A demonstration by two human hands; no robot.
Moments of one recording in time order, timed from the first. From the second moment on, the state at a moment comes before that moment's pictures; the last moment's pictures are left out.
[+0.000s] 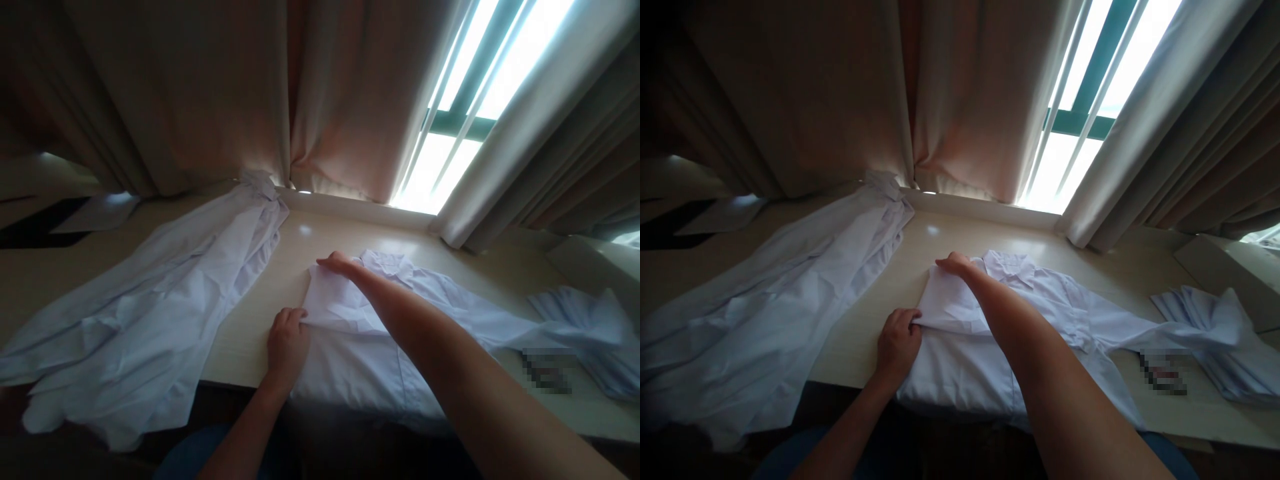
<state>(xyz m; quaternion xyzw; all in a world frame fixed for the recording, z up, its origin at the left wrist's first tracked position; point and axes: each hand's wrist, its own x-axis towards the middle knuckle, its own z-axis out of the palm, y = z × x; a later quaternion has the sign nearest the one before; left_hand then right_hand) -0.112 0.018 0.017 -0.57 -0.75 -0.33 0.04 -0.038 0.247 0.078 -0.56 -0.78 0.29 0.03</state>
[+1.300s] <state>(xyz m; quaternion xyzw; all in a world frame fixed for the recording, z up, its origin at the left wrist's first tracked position) -0.114 0.016 0.023 -0.51 -0.83 -0.23 0.07 -0.049 0.251 0.078 -0.42 -0.87 0.22 0.14</state>
